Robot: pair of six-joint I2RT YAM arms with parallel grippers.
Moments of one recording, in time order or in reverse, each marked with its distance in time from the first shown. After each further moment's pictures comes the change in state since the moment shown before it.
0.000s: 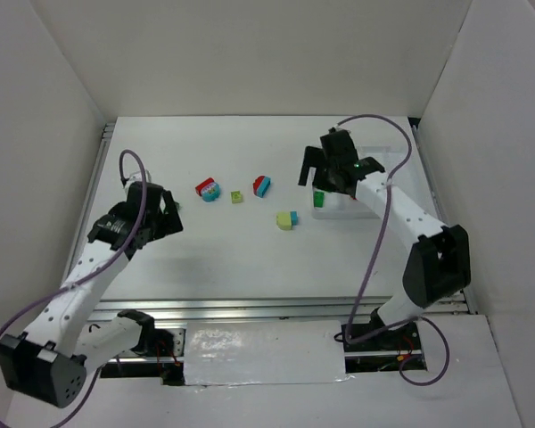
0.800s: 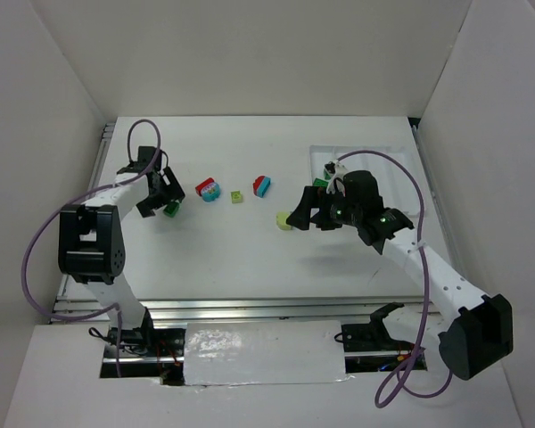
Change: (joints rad) left arm 0.321 0.780 0.260 0.274 0.230 -0.032; right arm 0.090 -0.501 -0.489 0.227 -0.536 -0.026
